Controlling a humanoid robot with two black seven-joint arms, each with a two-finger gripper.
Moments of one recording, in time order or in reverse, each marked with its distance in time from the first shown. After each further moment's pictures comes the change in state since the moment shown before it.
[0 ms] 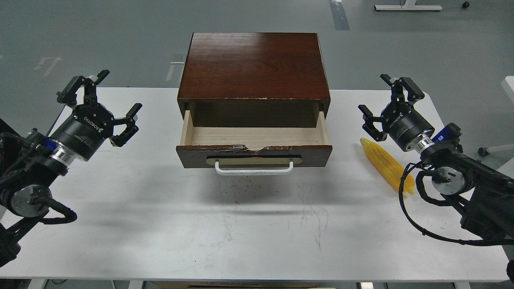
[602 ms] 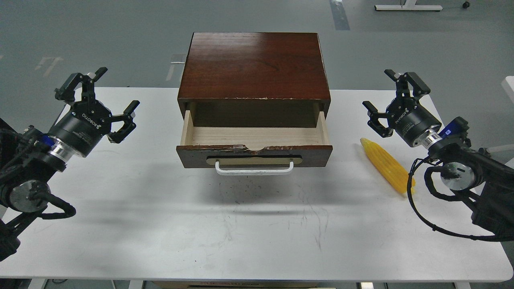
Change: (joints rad) left arm -0.047 -0.001 0.005 0.034 0.014 0.000 0.006; right arm 0.059 -0.089 -0.025 0.045 -0.019 0.009 0.000
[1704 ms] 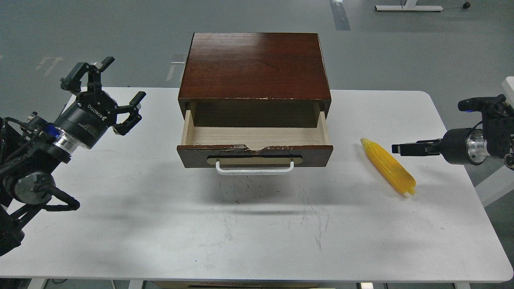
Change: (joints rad) left arm -0.028 -0.014 0.005 -0.009 0.038 0.000 -0.009; right arm 0.277 -0.249 -0.537 0.114 -1.312 -0.172 0.000
